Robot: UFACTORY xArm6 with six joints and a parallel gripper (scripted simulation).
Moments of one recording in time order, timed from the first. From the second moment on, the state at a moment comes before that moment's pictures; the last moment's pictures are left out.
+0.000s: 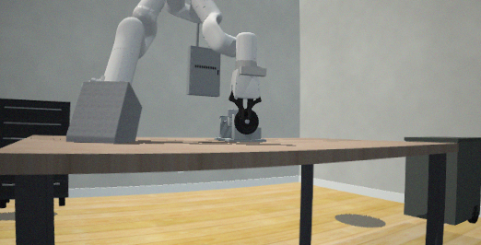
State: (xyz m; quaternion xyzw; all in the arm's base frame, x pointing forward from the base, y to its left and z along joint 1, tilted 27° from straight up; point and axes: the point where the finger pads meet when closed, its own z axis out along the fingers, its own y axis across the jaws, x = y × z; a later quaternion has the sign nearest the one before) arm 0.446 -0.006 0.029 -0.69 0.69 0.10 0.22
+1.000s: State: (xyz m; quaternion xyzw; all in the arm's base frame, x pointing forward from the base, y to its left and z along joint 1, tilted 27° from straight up) arm 0.450 -0.008 0.033 -0.69 0.69 0.10 0.22
